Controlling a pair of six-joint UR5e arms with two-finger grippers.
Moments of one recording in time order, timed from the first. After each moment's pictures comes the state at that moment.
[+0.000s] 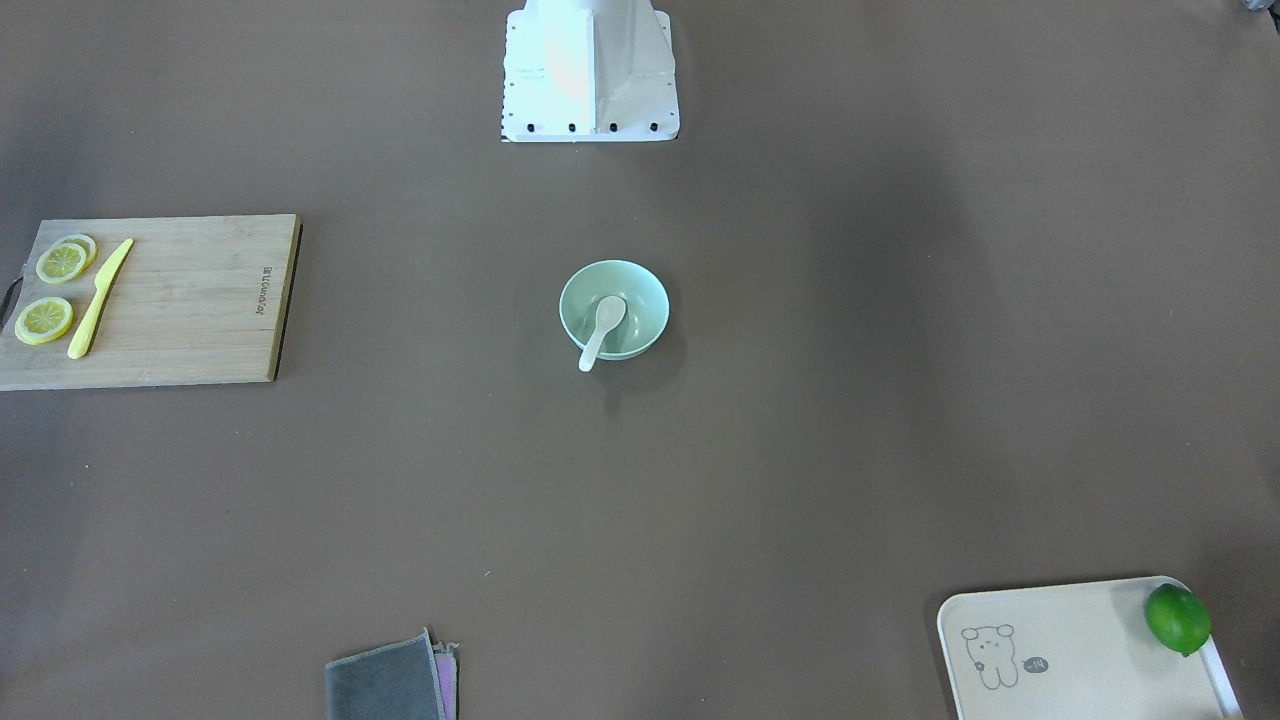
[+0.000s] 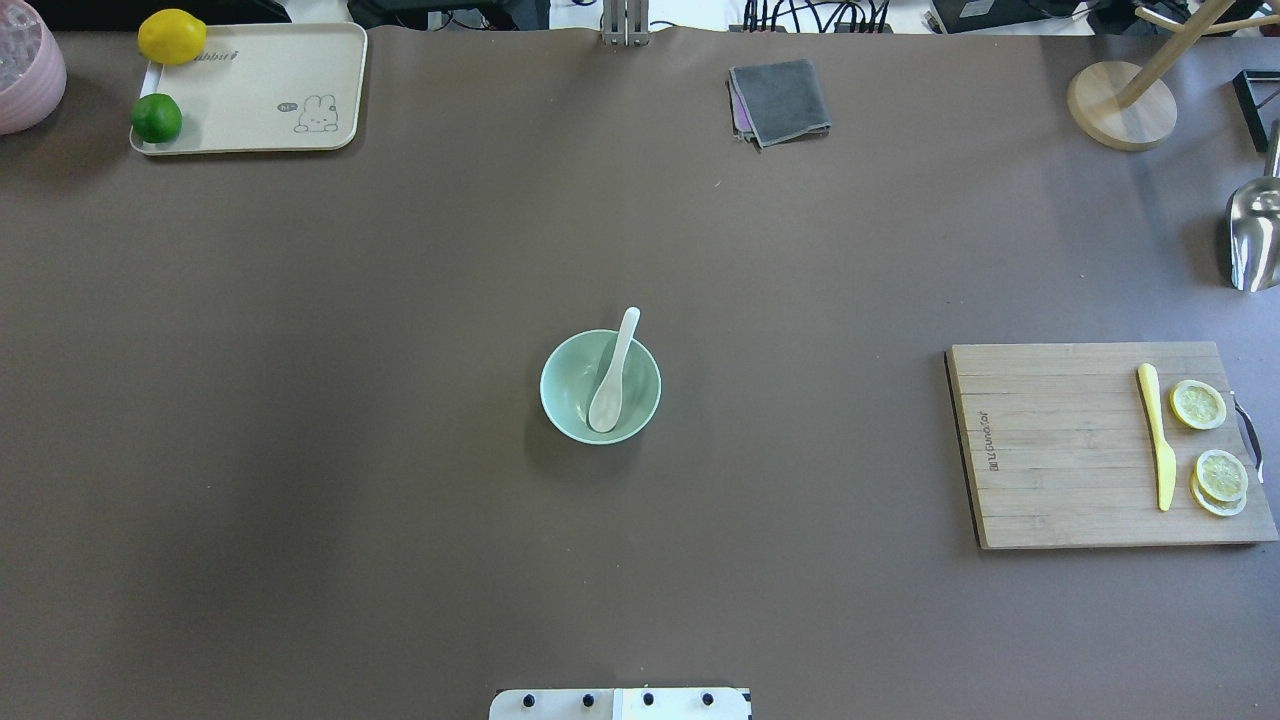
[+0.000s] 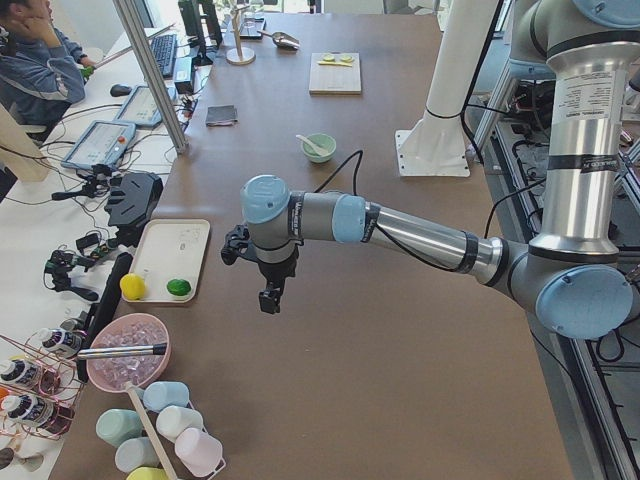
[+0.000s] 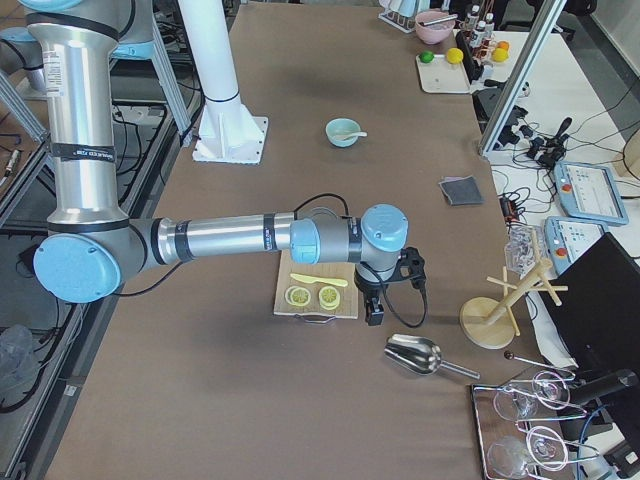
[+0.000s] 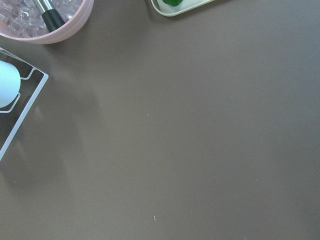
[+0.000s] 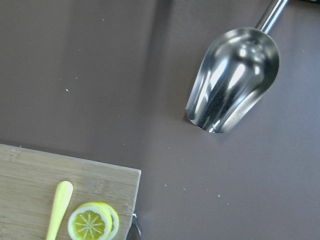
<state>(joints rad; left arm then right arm) -1.55 -1.53 -1.85 -1.34 -2.34 0.23 1.54 -1.57 1.67 -1.62 2.36 -0.12</state>
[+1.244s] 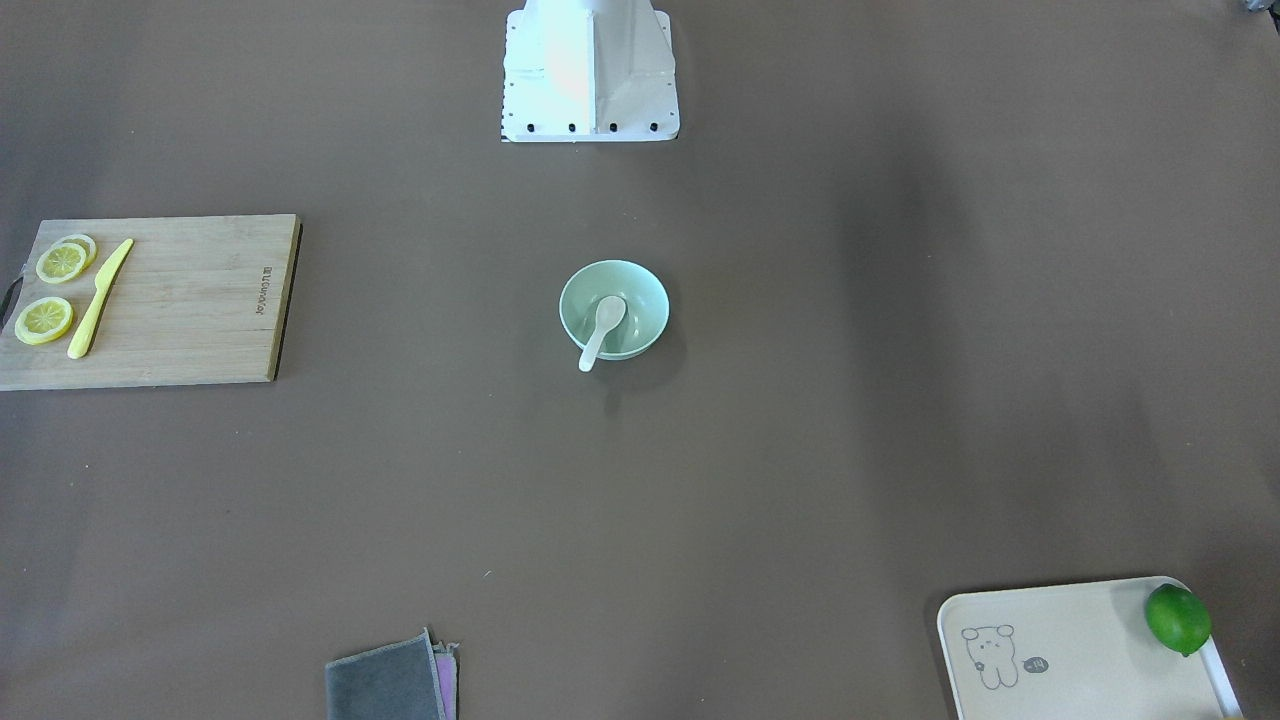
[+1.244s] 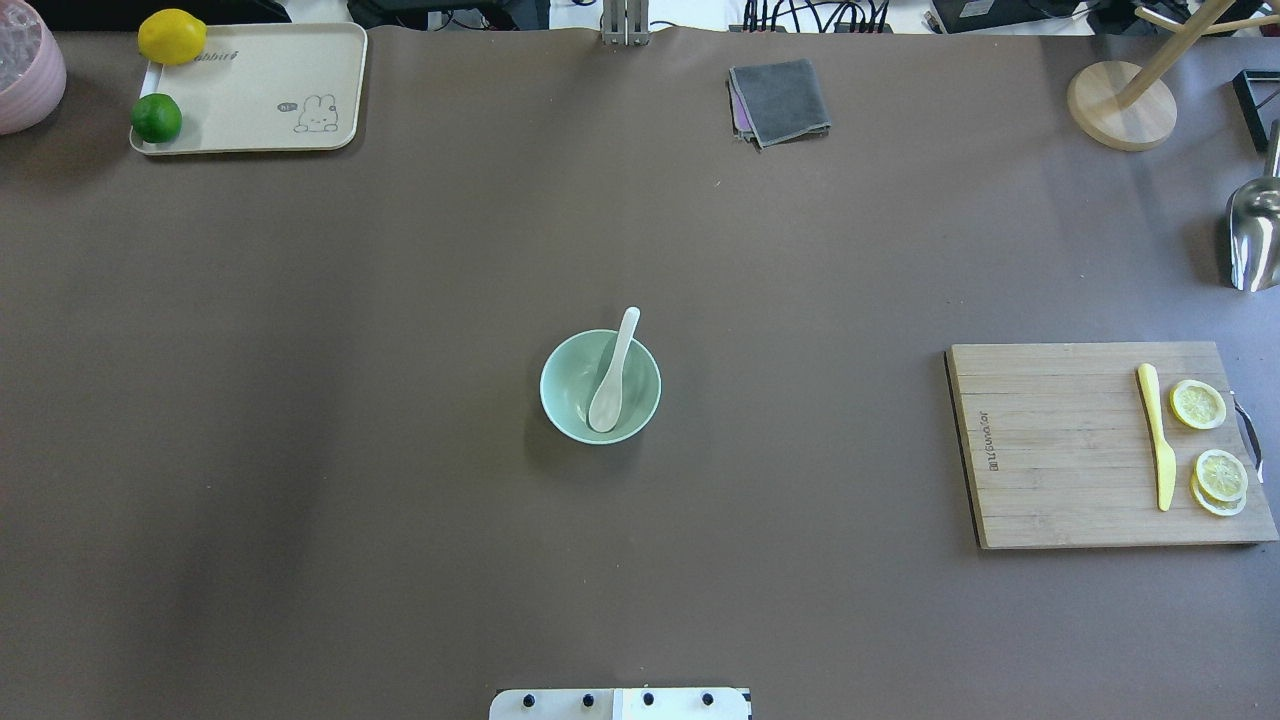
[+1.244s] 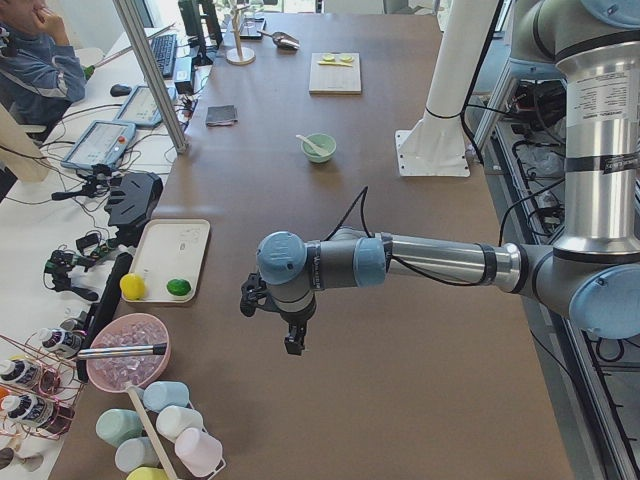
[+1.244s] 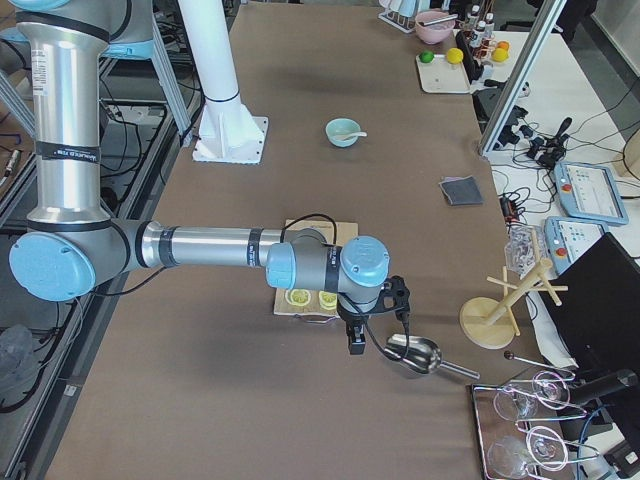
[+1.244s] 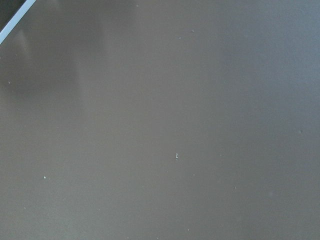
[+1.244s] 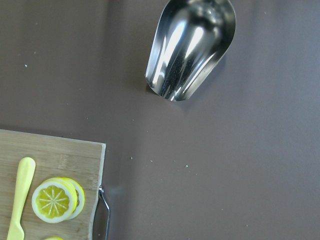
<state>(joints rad) -1.60 -1.48 -1.76 -1.38 -2.40 0.22 1.59 -1.62 1.65 -1.60 2.36 -0.15</state>
